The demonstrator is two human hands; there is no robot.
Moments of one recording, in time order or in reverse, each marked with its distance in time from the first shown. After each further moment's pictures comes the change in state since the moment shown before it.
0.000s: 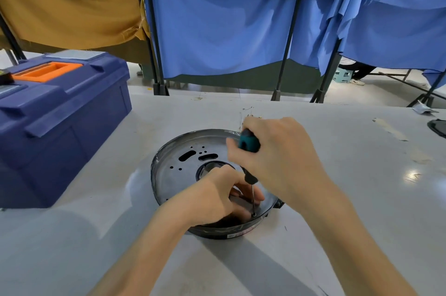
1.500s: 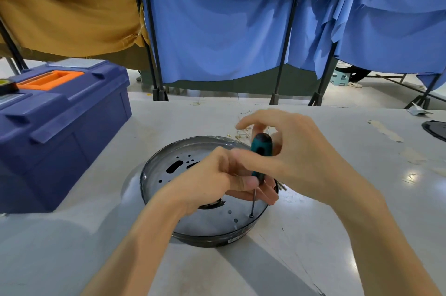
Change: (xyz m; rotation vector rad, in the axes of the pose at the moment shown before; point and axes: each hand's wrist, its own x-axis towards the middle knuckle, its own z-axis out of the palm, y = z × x) left_hand -0.003 0.026 -0.017 -0.361 -0.082 0.082; right_hand -0.005 0.018 -0.028 0.254 -0.130 0.043
